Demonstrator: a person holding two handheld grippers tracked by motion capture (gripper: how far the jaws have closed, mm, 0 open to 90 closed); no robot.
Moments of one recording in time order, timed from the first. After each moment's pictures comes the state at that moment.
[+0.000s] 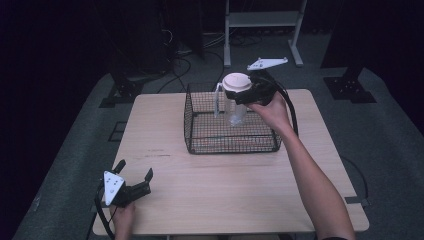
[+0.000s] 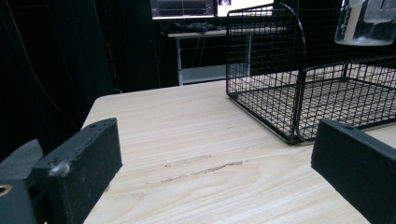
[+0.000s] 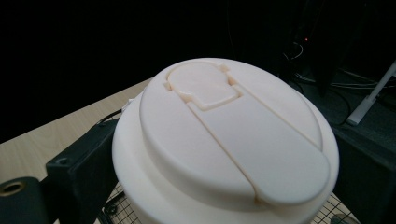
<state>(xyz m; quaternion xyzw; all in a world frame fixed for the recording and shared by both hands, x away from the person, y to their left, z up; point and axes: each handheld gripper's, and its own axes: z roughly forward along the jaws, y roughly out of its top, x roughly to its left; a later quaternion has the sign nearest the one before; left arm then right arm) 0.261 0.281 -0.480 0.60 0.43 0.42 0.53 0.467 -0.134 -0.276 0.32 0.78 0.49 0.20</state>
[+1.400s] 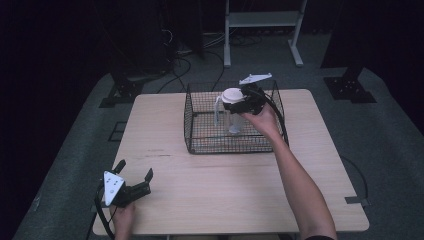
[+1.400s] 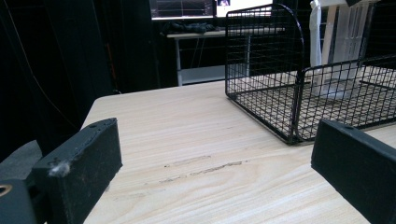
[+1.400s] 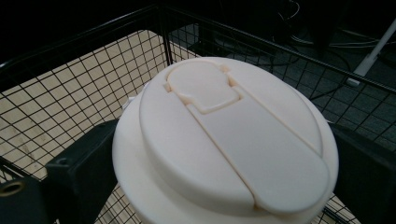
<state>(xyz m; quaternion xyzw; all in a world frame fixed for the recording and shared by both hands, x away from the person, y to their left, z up) 0.261 0.281 -0.480 0.60 0.42 0.42 0.53 0.508 -0.124 -0.353 0.36 0.80 0.45 0.18</state>
